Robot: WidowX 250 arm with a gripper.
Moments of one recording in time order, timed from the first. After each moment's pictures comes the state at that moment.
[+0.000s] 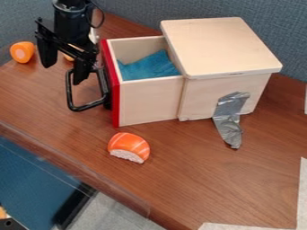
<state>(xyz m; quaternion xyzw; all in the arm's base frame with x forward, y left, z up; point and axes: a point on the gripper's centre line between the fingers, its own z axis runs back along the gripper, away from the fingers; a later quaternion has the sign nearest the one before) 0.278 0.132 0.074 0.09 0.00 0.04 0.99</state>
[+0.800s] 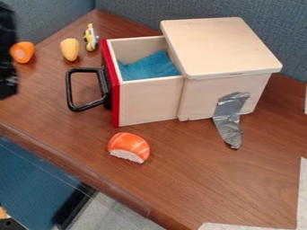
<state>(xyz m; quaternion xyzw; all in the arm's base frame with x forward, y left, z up) 0.190 0.186 0.080 0.06 -0.05 -0.09 0.99</state>
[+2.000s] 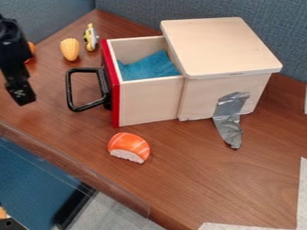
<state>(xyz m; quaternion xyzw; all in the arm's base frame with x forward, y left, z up) 0.236 0.179 0.037 0.02 -0.13 -0.28 0.95</state>
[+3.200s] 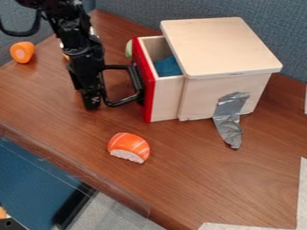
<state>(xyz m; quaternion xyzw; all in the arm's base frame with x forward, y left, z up) 0.312 0.102 0.009 0.02 -0.11 -0.27 0.96</state>
